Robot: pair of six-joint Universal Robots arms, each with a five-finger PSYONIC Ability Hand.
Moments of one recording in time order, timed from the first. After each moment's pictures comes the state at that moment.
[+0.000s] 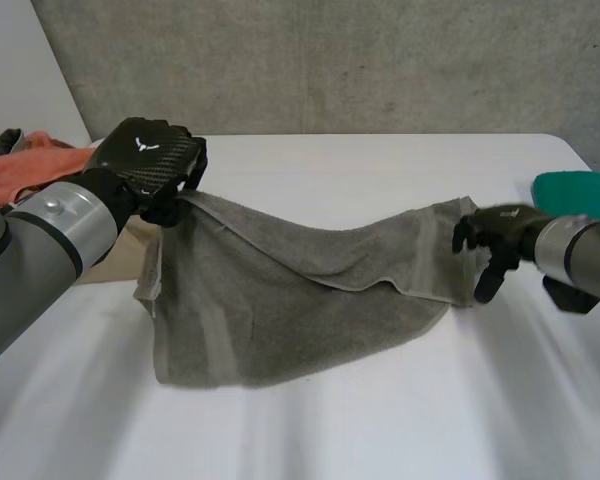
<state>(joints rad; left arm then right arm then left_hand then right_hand) 4.37 -1.73 -1.49 3.11 -1.32 3.54 1.76 -1.06 1.23 0.43 1.34 2.76 1.16 1.20 1.19 1.20 0.99 0.55 0.55 0.55 0.55 0.37</state>
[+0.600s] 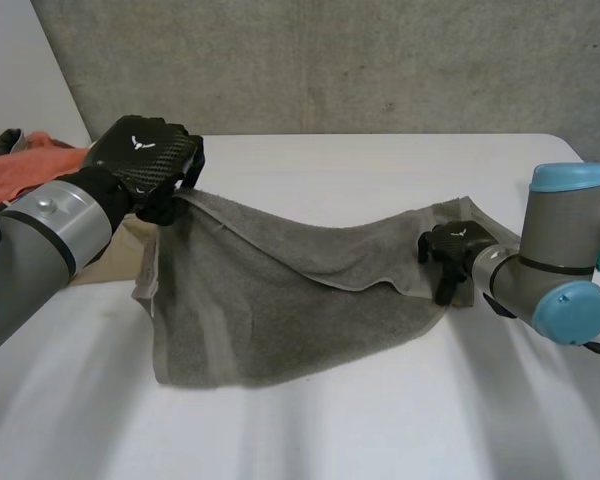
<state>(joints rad) 4.39 -1.72 -1.50 3.12 -1.29 3.54 1.85 -0.75 1.12 0.14 1.39 2.73 1.16 1.20 1.19 1.20 0.99 0.62 0.62 0.62 0.61 0.44</state>
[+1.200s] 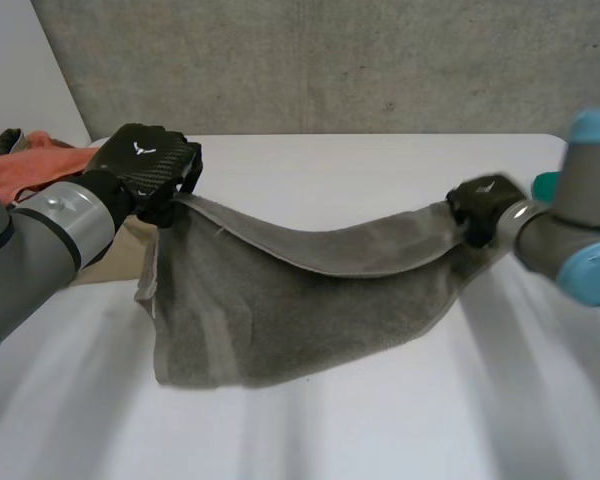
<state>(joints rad) 4.41 -1.78 -1.46 3.10 -1.28 3.55 1.81 -0.84 1.01 0.22 1.41 2.64 1.16 1.20 1.19 1.20 0.99 1.11 1.17 1.18 1.19 0.98</state>
